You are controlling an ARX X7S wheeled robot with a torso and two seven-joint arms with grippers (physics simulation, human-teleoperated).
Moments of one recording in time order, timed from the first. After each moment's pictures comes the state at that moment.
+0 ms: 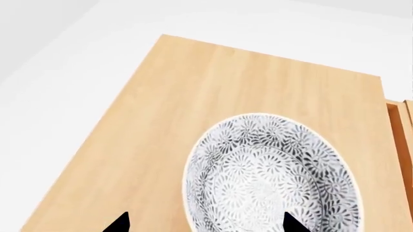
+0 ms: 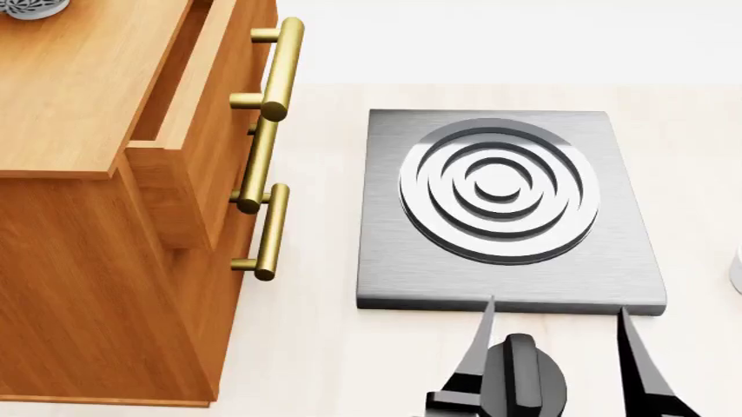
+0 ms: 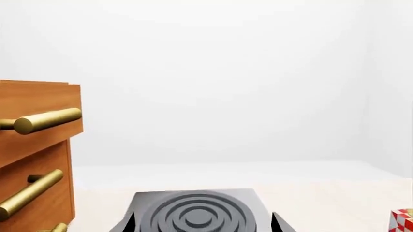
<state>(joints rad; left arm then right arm) -2.04 -0.13 -0.12 -1.31 0.00 -1.19 -0.26 0.04 0.43 -0.30 -0.51 0.28 0.08 0.54</state>
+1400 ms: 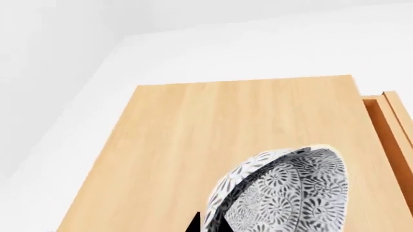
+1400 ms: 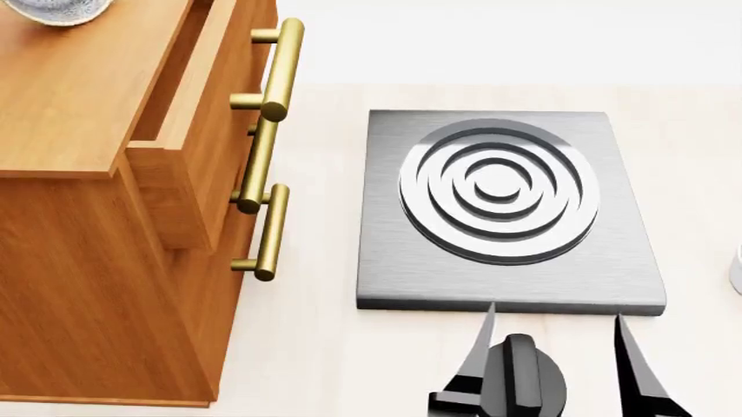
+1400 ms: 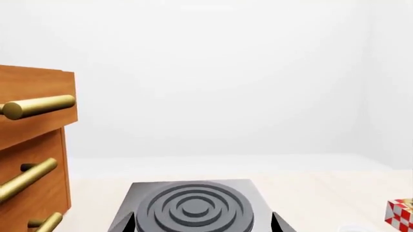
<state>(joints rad) -1.98 -0.07 0.22 -1.31 -0.02 -1.03 -0.05 0.05 0.43 -0.31 -0.45 0.28 0.07 0.54</state>
